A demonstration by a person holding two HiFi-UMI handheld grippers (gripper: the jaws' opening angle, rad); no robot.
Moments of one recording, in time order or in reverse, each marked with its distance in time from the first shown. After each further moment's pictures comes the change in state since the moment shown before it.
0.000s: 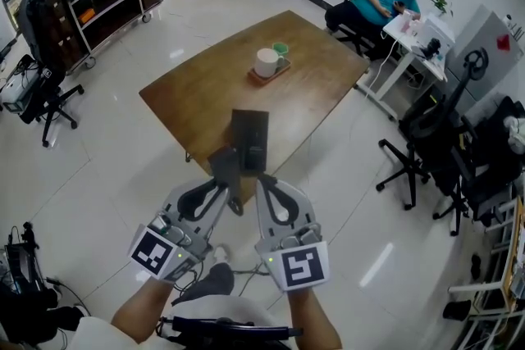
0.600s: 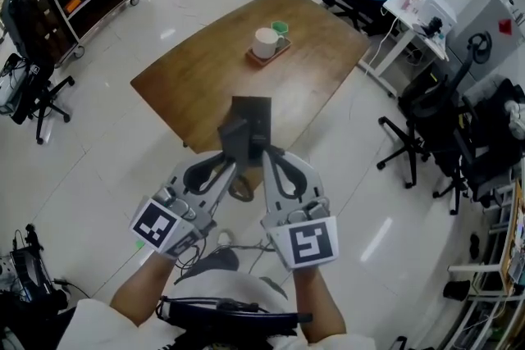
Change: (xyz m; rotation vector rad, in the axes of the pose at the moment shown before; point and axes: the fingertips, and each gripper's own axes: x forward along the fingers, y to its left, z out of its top) left arm 0.041 0.048 -0.018 -0.053 0.047 -0.075; right arm 0.052 -0.027 -0.003 -0.005 0.029 -0.056
